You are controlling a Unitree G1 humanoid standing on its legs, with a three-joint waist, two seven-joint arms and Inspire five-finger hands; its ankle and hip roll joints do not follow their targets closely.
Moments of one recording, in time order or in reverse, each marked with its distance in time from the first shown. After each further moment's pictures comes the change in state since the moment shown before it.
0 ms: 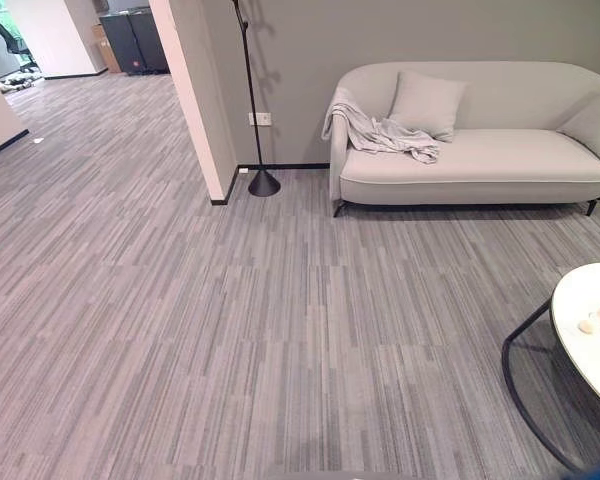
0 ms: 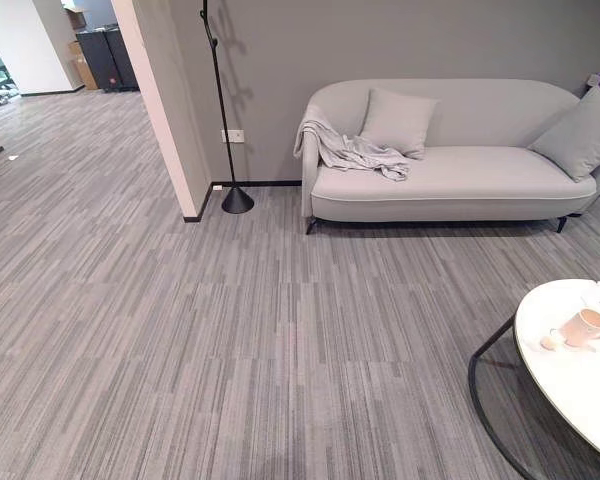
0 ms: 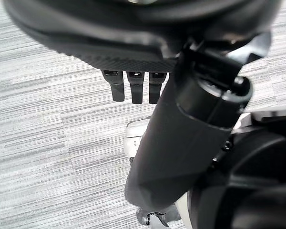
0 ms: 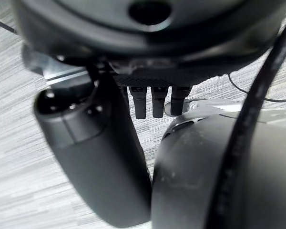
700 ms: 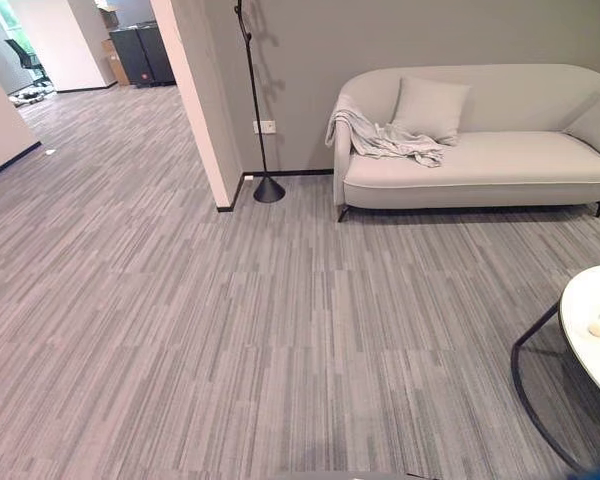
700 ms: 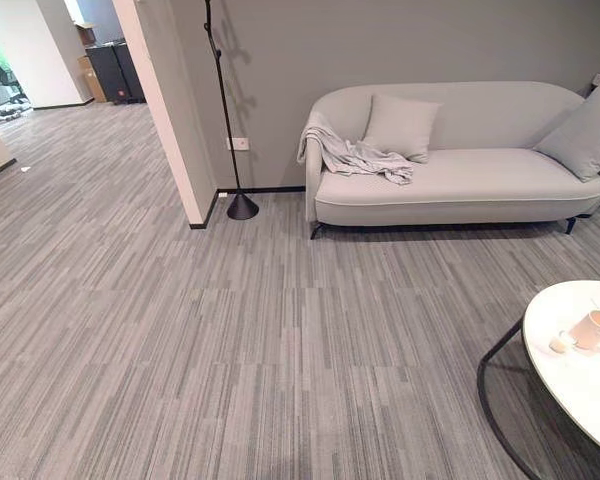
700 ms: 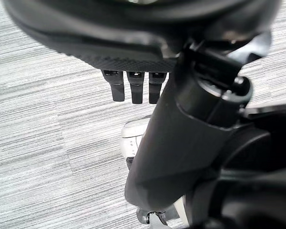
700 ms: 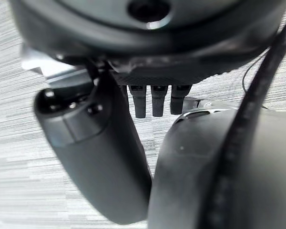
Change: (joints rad) left arm 0.001 -0.004 -0.008 -0.007 0.015 -0.001 -0.009; right arm -0.010 -0.005 0.076 -0.029 -0.108 0.000 0.001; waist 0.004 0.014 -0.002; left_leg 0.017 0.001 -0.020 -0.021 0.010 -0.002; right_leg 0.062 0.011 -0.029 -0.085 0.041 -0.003
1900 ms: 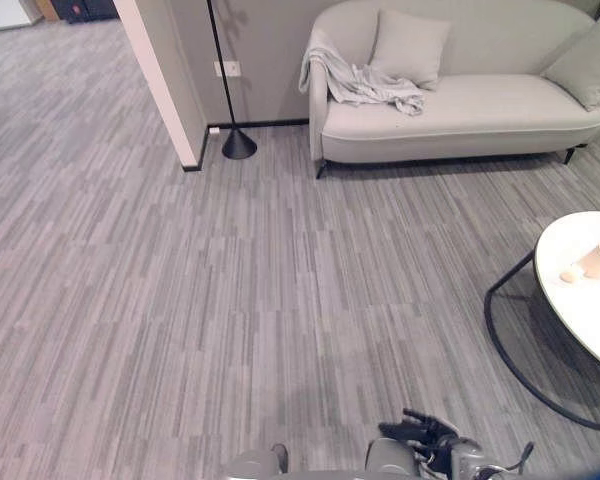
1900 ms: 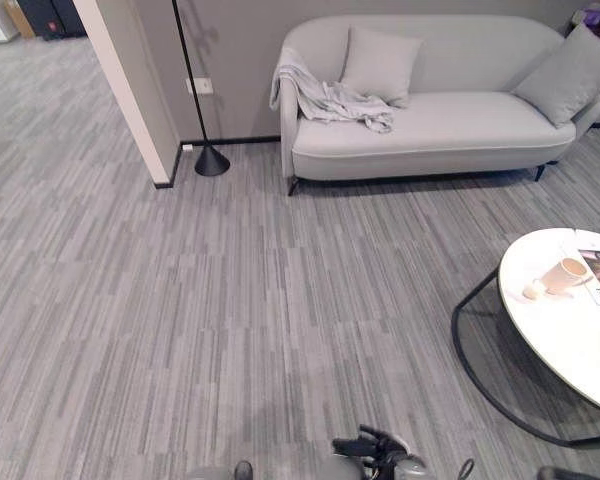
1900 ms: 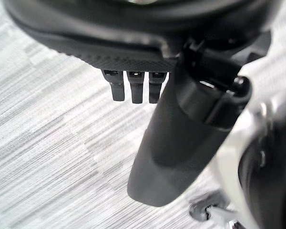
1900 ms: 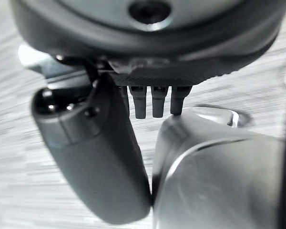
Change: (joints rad) left arm -0.098 0.042 -0.057 0.020 0.104 0.014 0.025; right arm -0.177 -0.037 -0.021 -0.041 -0.030 -0.044 0.011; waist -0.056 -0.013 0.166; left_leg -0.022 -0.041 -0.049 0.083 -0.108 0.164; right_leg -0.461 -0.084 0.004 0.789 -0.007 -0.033
